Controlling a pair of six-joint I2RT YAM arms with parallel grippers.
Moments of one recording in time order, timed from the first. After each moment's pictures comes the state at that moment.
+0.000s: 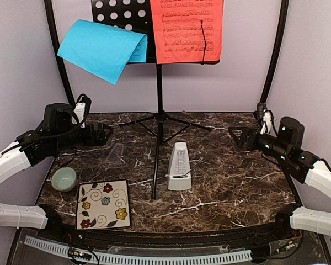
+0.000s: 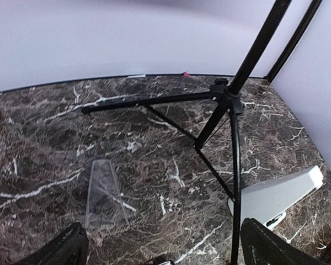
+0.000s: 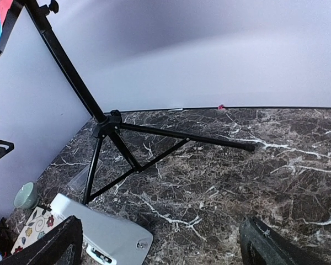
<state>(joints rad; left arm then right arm) -0.59 0.96 0.89 -0.37 -0.12 -0.33 0.43 0.81 0.59 0.03 -0.18 0.35</state>
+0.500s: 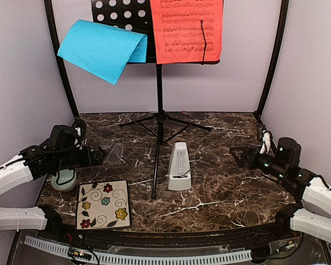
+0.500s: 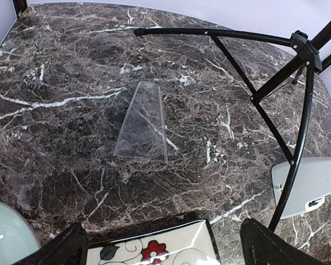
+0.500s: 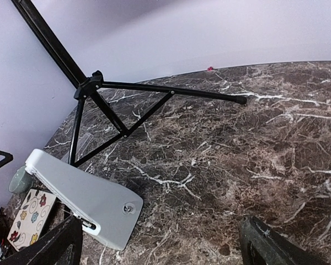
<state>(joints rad) -0.59 0.88 0.70 -0.52 -0.24 -0.57 0.43 0.67 0.36 0.05 -0.18 0.40</state>
